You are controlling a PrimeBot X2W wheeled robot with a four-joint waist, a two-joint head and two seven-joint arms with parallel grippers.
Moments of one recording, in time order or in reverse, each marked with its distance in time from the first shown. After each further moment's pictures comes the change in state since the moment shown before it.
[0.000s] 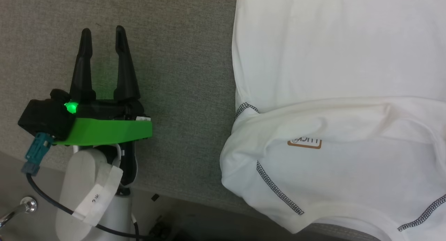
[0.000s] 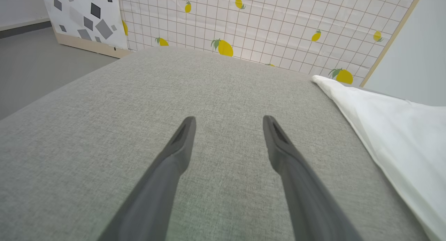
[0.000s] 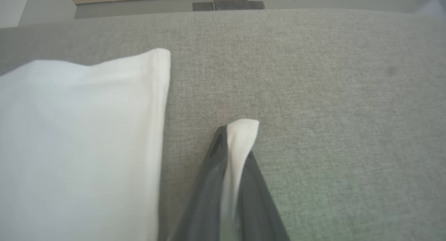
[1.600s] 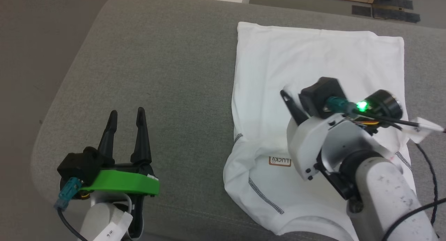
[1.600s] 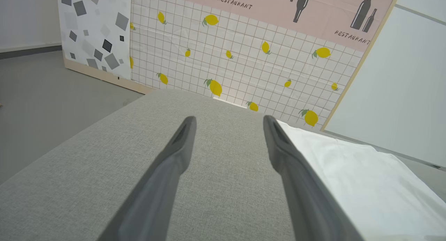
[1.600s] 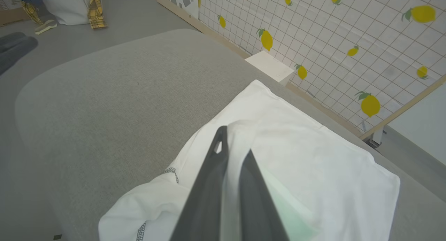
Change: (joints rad) left arm 0.235 -0.003 0.003 0.146 -0.010 -0.030 0.000; right arm 0.750 0.215 0.827 -0.677 0.173 0.000 -0.050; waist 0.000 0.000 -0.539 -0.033
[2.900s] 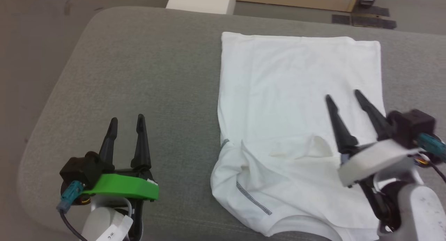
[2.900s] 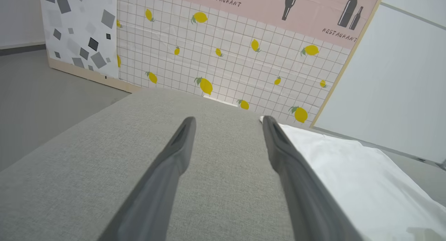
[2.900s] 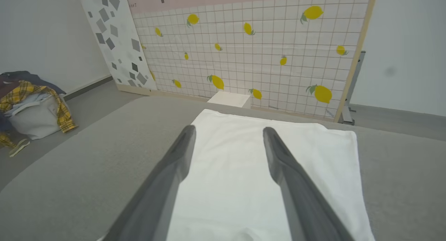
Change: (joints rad) left arm 0.013 0.000 0.006 0.028 0.005 0.002 0.000; right arm 0.198 0.058 -0.267 0.078 0.131 0.000 -0.448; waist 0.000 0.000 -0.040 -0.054
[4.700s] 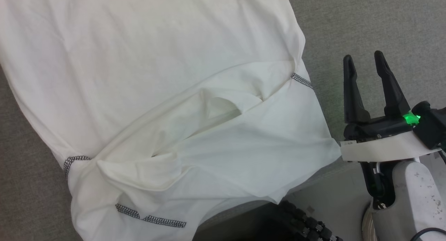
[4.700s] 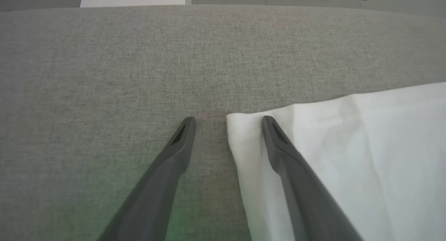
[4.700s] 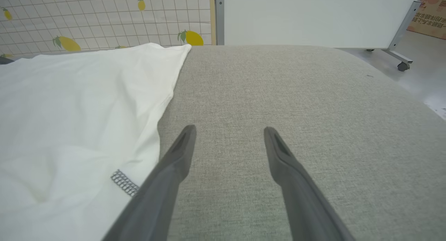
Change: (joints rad) left arm -1.078 0.554 -0.192 0.322 -0.113 0.227 1.076; right arm -0.114 0.006 -0.014 0.123 0.065 0.000 -0.429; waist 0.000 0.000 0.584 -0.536
